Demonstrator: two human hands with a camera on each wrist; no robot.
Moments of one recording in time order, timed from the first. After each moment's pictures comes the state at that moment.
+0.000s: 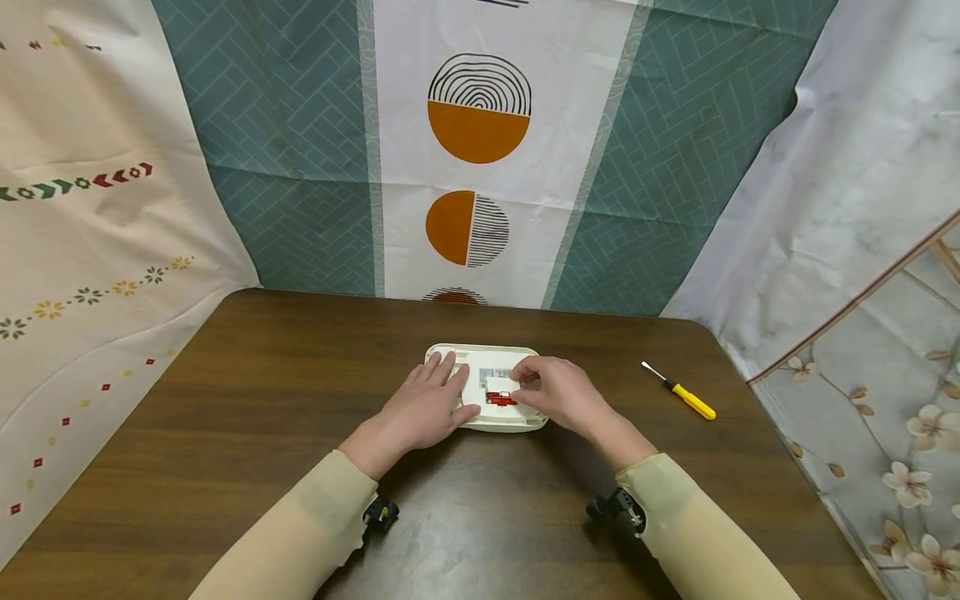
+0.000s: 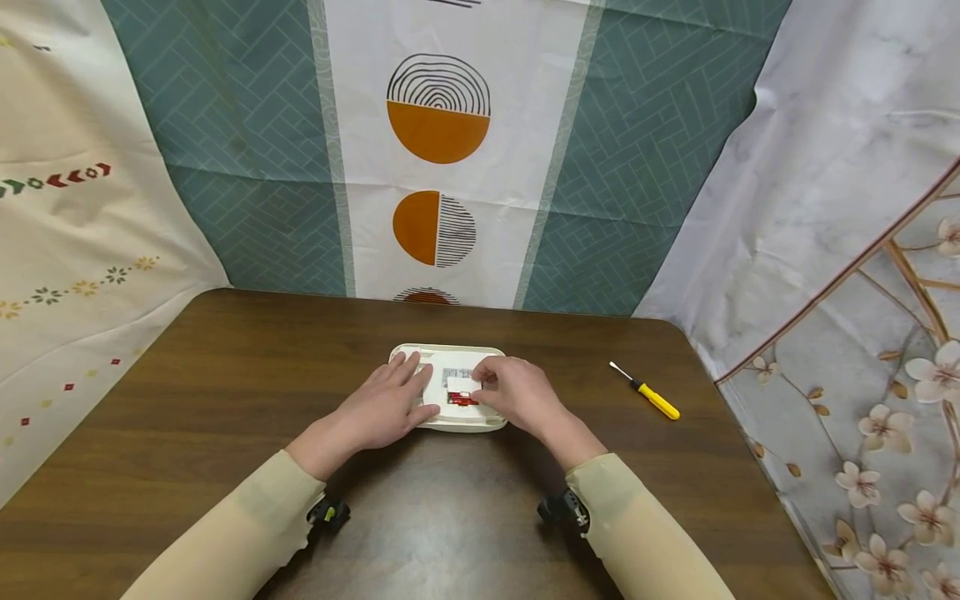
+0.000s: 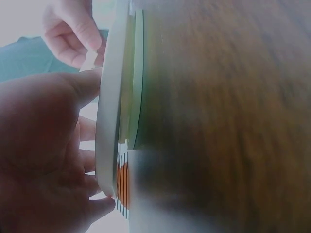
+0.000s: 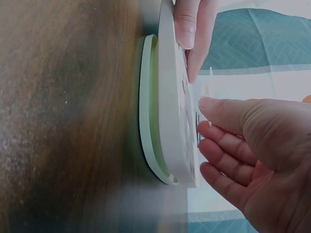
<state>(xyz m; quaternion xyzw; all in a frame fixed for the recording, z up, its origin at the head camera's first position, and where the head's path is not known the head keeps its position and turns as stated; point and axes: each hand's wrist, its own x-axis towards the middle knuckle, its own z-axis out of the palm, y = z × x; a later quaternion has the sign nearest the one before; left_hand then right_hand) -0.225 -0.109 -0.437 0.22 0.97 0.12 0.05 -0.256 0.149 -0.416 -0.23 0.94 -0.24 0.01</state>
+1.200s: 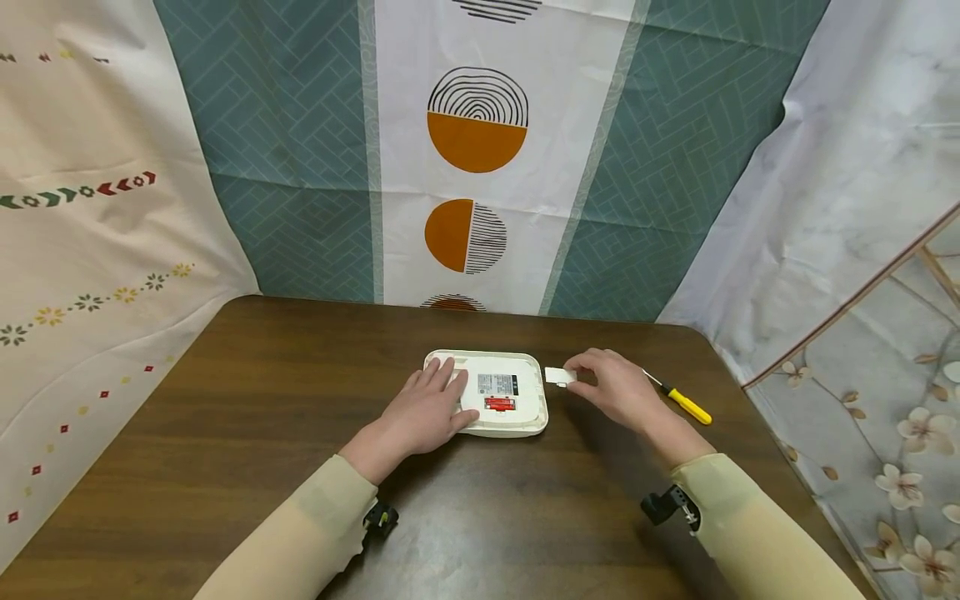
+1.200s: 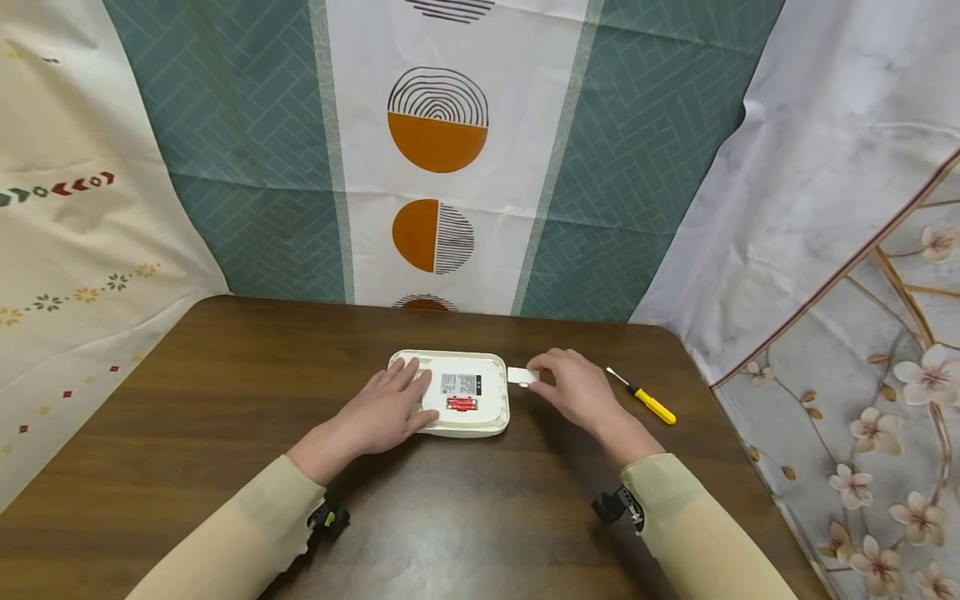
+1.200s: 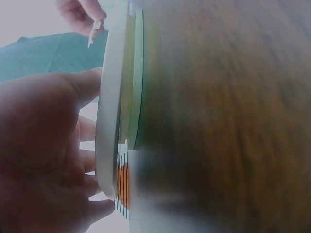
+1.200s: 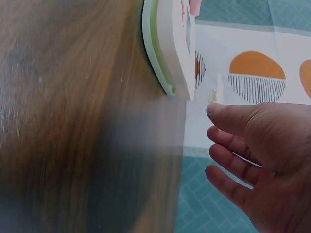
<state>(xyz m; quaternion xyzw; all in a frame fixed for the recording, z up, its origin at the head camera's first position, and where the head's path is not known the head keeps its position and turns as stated) -0.223 -0.108 -0.438 0.22 0.97 0.13 0.06 -0.262 0.227 -0.405 -0.23 0.96 -0.15 -0.08</state>
